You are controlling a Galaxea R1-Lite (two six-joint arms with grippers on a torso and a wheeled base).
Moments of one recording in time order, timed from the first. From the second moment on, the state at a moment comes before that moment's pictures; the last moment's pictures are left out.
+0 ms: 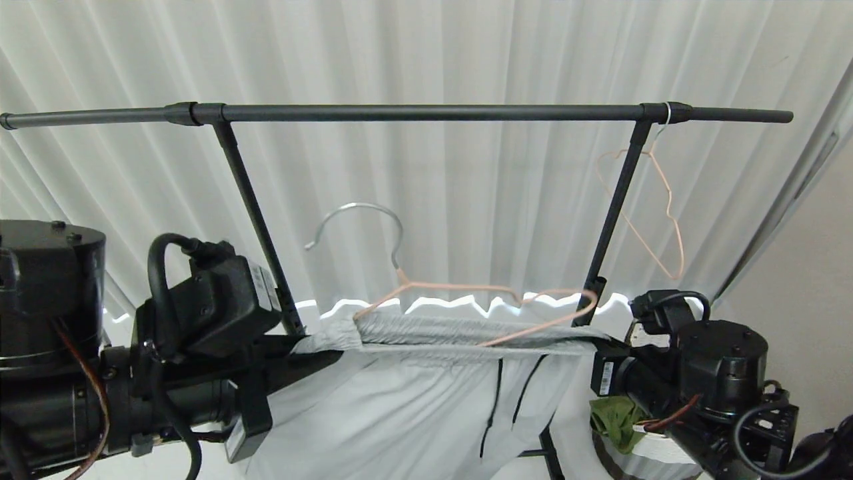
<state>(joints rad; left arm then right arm) -0.49 1.25 -0.65 -0.15 -0.32 0.60 0.68 1.83 -0.35 -1.19 -0.43 0.27</state>
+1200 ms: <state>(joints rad) -0.49 1.34 -0.47 -0.15 -0.12 0.94 0.80 1.68 -0.33 -1.08 -0.23 -0.05</state>
